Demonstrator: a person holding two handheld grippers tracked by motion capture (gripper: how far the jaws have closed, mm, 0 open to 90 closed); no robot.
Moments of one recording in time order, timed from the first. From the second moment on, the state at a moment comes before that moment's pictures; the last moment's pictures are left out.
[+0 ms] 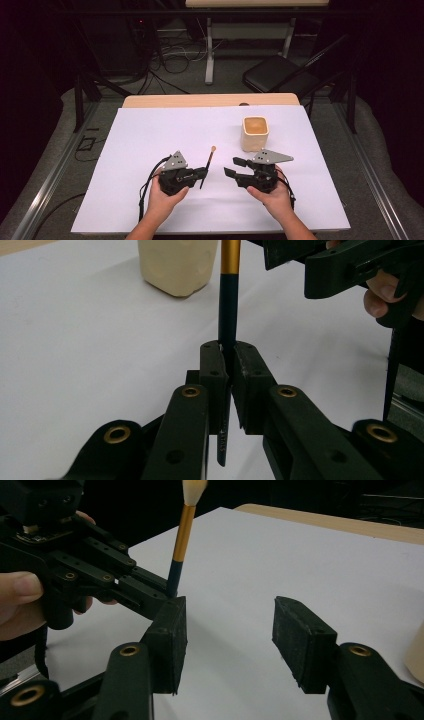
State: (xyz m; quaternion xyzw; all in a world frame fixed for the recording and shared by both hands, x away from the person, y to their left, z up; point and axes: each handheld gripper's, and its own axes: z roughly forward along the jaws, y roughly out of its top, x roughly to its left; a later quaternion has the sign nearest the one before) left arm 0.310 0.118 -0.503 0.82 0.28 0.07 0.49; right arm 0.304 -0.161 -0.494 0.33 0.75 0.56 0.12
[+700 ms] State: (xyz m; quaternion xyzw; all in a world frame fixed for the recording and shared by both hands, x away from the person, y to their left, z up) left arm 0.308 0.113 -0.507 0.81 0.29 0.06 0.51; right arm 0.302 -0.157 -0.495 0.32 0.75 0.57 0.11
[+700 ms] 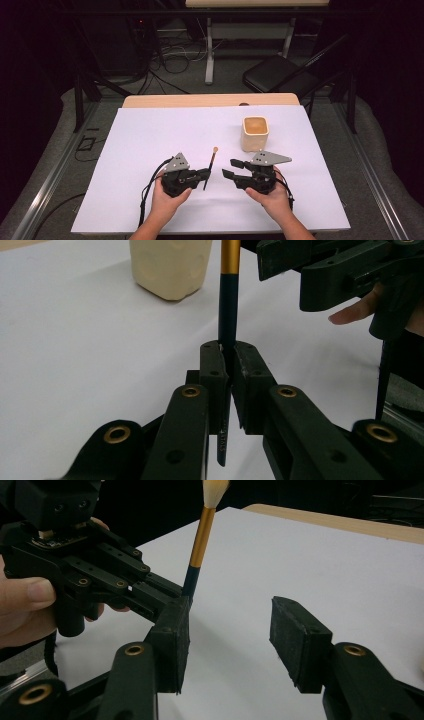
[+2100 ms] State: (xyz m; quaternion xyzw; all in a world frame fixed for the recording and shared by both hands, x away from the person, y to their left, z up) left arm 0.304 0.102 -0.513 0.80 0.29 0.04 0.52; right arm 0.299 -0.156 -0.499 0.35 0.72 0.60 0.07
